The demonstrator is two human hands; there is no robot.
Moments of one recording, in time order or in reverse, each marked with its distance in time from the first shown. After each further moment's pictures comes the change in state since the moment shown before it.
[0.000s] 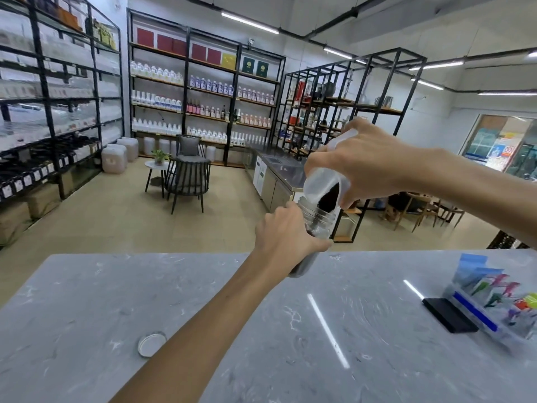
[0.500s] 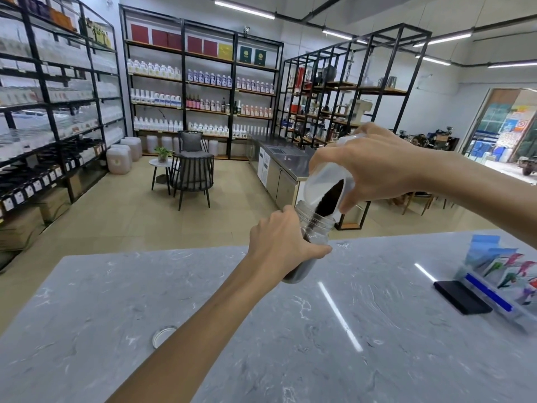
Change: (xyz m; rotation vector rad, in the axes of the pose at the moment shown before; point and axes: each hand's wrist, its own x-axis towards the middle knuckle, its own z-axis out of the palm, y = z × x) left_hand -0.015 -0.017 0.003 0.029 -0.048 0.048; right_hand -0.014 -0.006 0.016 0.298 -0.042 0.101
